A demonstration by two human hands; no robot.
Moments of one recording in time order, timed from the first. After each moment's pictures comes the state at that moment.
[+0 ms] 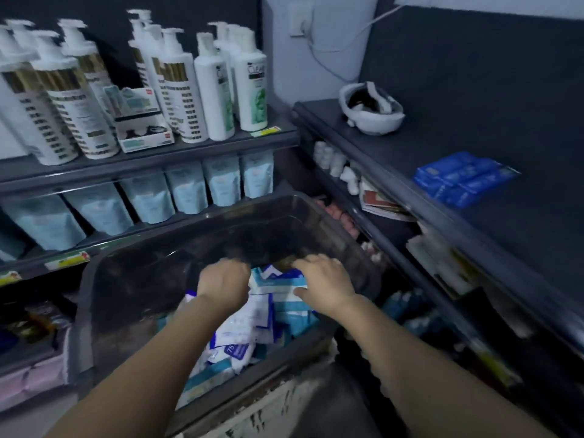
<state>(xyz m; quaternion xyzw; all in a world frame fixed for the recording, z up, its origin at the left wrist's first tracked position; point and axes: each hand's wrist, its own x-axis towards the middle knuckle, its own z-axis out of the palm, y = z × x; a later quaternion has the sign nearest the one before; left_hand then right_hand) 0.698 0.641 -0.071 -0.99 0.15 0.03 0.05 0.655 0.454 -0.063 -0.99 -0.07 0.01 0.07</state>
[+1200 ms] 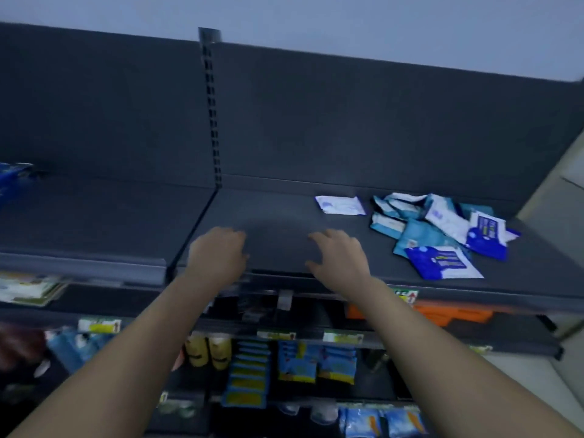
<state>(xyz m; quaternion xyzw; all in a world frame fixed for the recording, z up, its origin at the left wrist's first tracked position) 0.270 0.122 0.012 -0.75 0.65 -0.07 -0.07 0.059 0.066 0.013 -0.86 0.50 -0.10 -0.01</state>
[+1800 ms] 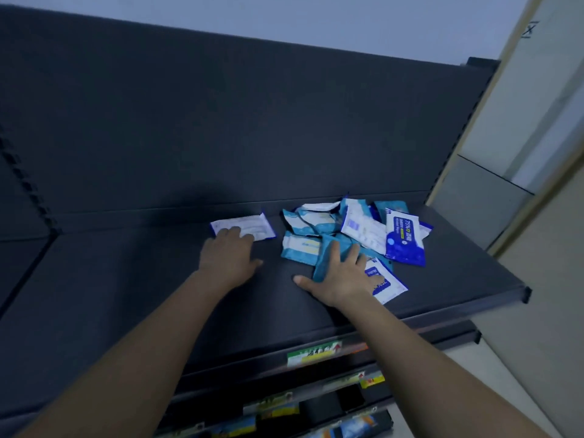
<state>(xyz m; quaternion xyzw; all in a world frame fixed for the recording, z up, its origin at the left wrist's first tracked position) 0.118 -0.093 -0.009 -0.65 0.76 0.00 -0.04 -0.082 -0.062 -0.020 -0.60 0.79 0.01 0.11</state>
